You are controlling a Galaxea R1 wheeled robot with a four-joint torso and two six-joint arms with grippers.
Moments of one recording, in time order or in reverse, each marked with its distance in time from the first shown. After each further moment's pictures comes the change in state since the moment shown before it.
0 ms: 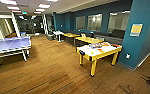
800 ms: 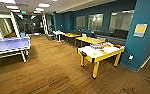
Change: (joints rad) left arm 0.000 -0.003 0.000 0.000 0.000 0.000; right arm 0.000 0.005 0.000 0.000 0.000 0.000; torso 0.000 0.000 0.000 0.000
